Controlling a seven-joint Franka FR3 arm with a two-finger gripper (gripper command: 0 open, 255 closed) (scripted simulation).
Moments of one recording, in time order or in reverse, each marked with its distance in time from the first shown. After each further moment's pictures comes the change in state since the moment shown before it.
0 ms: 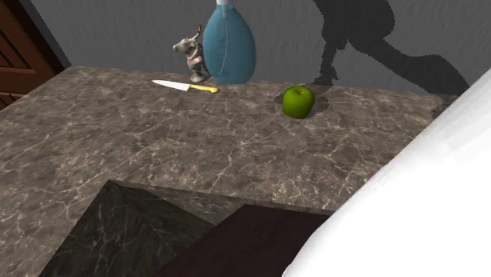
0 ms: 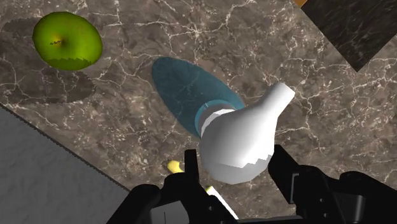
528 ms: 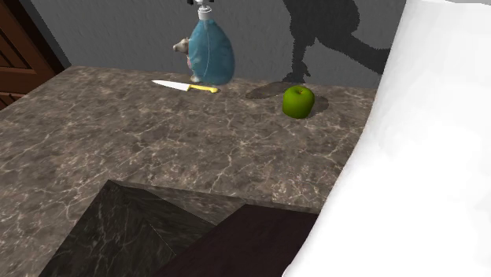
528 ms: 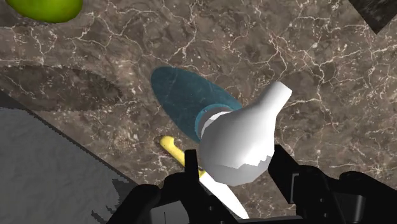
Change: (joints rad) arm 0.000 0.266 0.003 0.190 0.068 0.067 -0.001
